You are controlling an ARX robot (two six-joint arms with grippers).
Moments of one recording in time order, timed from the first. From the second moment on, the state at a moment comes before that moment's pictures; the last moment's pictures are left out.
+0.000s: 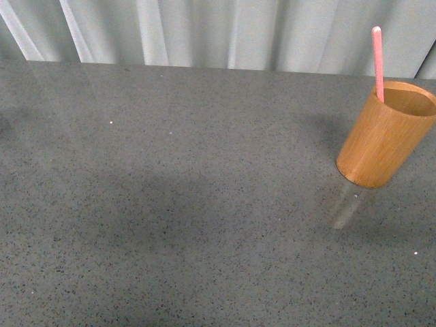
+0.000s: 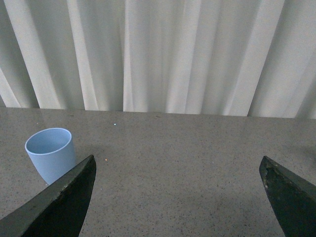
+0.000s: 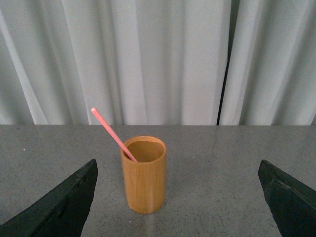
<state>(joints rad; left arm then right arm) 0.00 0.00 0.02 0.00 0.00 0.00 0.00 0.00 0.02 0.00 0.00 0.00</state>
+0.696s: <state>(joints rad) 0.00 0.00 0.02 0.00 0.00 0.00 0.00 0.00 0.02 0.00 0.00 0.00</state>
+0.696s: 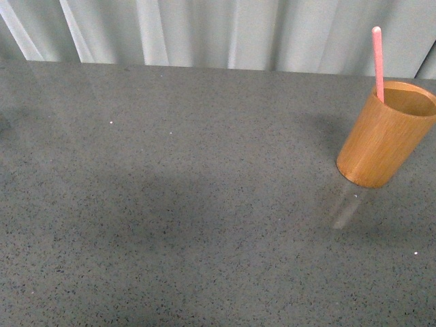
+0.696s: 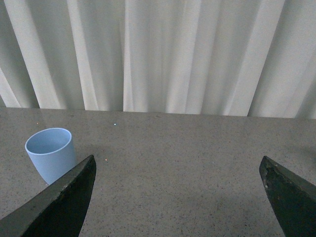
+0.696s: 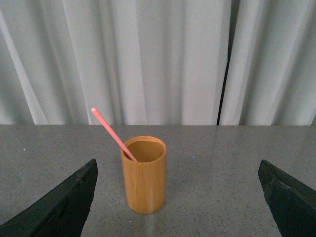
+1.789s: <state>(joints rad) -0.05 0.44 0.17 -0.06 -0.46 -0.27 0.00 0.00 0.02 0.00 0.00 0.00</state>
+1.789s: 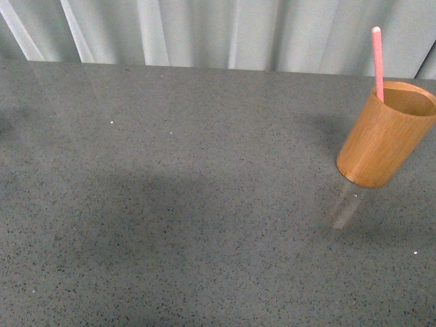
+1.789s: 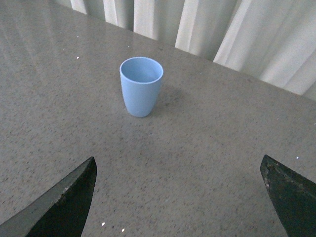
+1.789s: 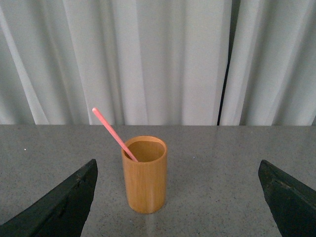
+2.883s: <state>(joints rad) 0.31 1.77 1.12 -0.19 -0.26 0.13 0.00 0.00 0.02 0.00 0.00 0.00</state>
